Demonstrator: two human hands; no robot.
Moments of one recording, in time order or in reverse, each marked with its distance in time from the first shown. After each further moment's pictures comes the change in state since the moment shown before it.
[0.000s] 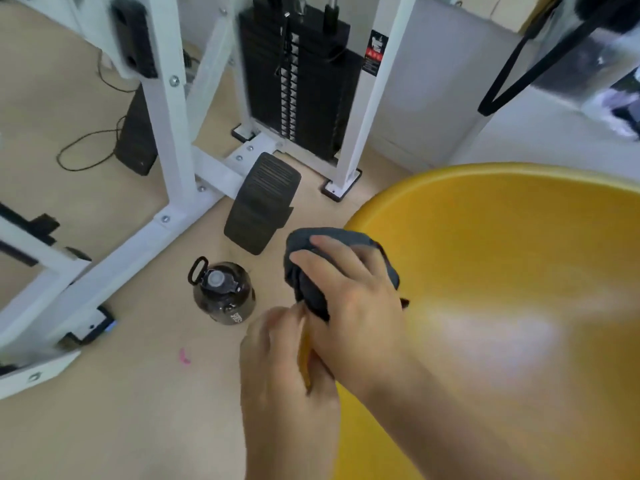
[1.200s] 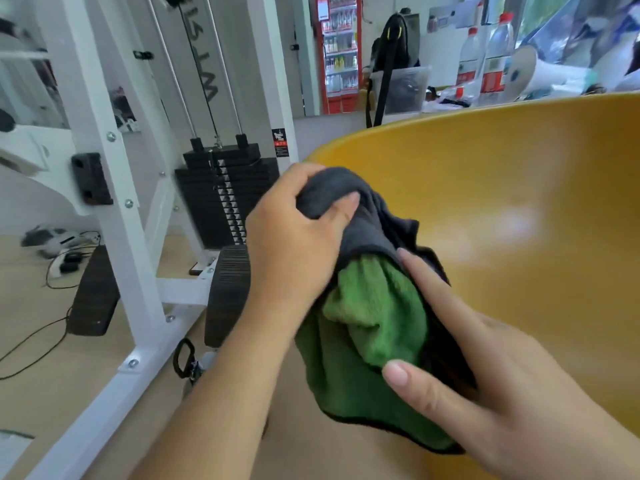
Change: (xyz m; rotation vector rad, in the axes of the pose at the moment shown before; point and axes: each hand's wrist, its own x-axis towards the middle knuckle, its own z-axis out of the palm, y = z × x) left_hand 0.018 -0.080 -0.005 -0.305 -0.172 0.888; right_hand -0.232 -0.010 0.098 0.111 0.291 0.156
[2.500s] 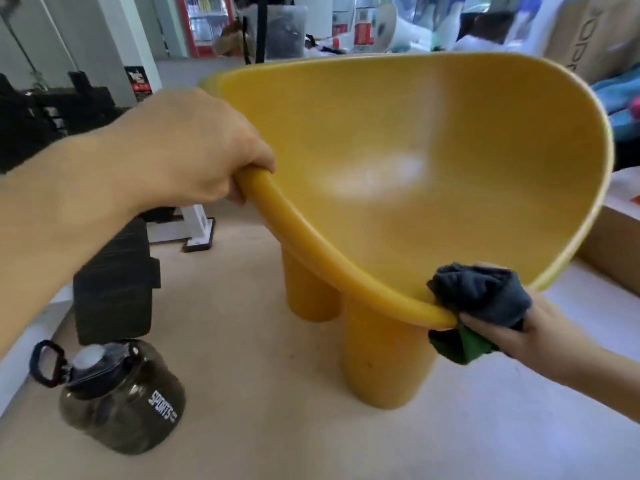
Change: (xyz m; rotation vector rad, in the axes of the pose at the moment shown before) left_hand 0.055 -0.026 0.004 0.809 -0.879 0.992; right_hand -0.119 0.098 -0.025 -0.167 0.235 0.468
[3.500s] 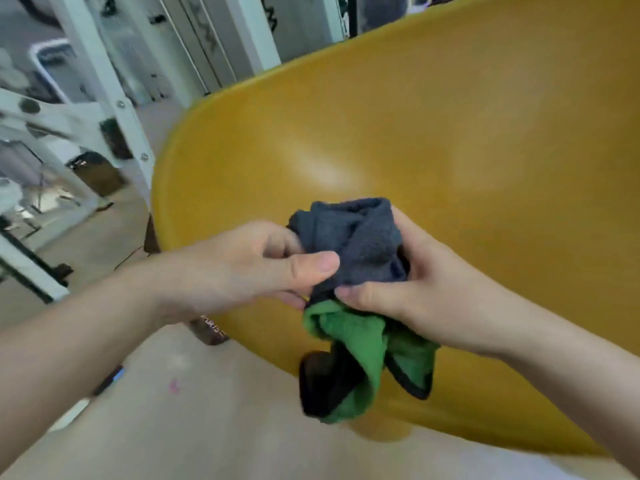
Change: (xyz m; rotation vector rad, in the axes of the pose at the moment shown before) left_hand 0.200 0.237 -0.029 -1.094 -0.336 -1.072; right_hand 0.174 0.117 -0.083 0.986 -0.856 -0.460
